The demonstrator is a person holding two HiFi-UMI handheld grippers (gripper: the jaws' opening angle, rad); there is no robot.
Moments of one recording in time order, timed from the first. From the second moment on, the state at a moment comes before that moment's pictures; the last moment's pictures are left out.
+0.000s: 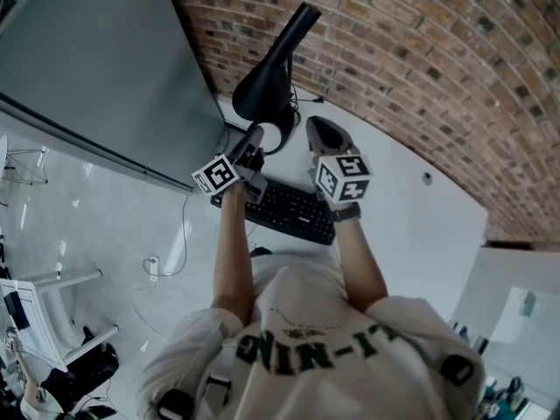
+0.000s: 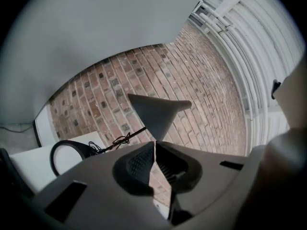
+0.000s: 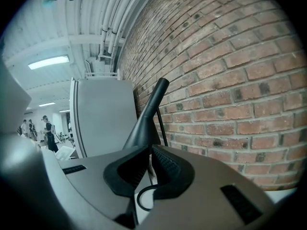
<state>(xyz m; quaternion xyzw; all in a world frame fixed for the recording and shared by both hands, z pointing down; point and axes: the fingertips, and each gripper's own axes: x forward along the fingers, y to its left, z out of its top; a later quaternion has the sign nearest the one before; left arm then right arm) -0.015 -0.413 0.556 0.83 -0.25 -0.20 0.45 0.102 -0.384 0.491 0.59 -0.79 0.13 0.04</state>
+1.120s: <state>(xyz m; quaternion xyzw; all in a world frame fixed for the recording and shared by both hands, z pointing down) -0.099 -0.315 0.443 0.85 -0.51 -0.01 0.10 0.061 -0.299 0.456 0.57 -0.82 0.07 0.03</state>
